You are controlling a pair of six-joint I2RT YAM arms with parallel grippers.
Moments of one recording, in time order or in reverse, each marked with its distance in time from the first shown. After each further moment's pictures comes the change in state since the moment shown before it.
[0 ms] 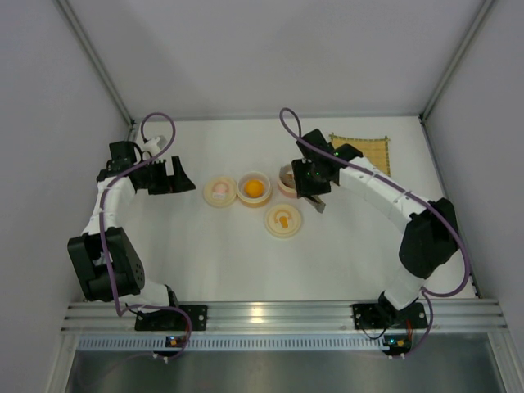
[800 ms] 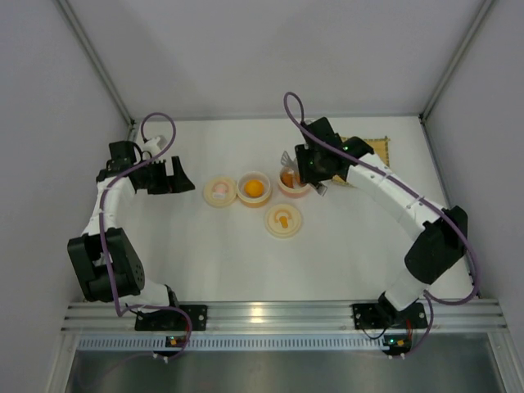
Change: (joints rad) left arm 0.000 -0.003 0.000 -0.001 -0.008 0.011; right arm 0.006 -0.047 0.092 0.000 0.067 -0.051
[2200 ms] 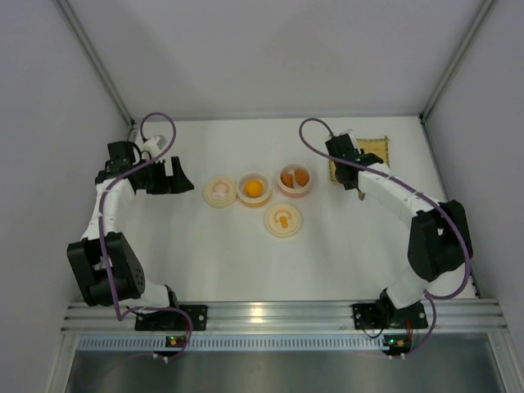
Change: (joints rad) left arm 0.000 -0.028 -0.003 -0.004 -0.013 0.018; right arm -0.208 -0.016 -0.306 0.204 0.484 -0.311
